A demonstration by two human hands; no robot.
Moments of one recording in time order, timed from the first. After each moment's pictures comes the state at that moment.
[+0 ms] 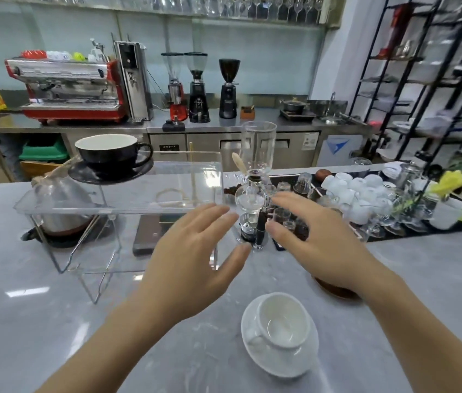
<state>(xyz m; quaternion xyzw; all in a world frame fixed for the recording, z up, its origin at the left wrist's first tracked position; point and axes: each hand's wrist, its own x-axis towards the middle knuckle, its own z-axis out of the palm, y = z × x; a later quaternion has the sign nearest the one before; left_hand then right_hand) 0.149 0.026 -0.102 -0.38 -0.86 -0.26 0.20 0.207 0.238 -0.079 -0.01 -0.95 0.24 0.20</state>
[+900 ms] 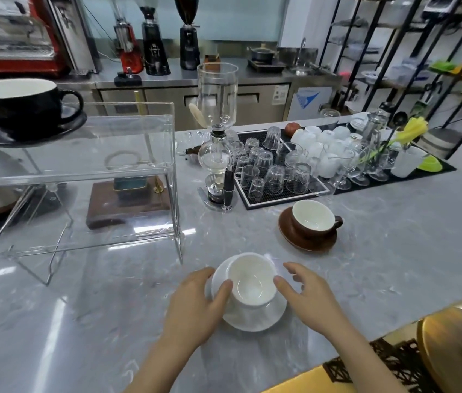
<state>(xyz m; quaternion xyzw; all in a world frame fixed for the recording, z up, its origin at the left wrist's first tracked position) 0.176 0.077 -0.285 -0.20 -0.88 -0.42 -0.08 0.280 0.282 -0.273 -0.31 -0.86 0.42 0.03</state>
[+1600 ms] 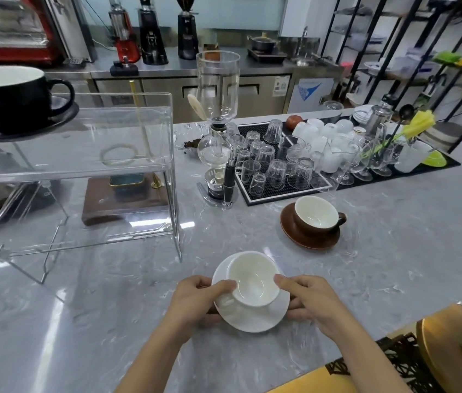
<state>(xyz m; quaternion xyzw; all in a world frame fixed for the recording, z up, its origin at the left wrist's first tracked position) 0.151 0.085 -0.300 0.06 -0.70 -0.61 -0.37 0.272 0.296 -0.289 -0.38 -0.65 0.66 -0.03</state>
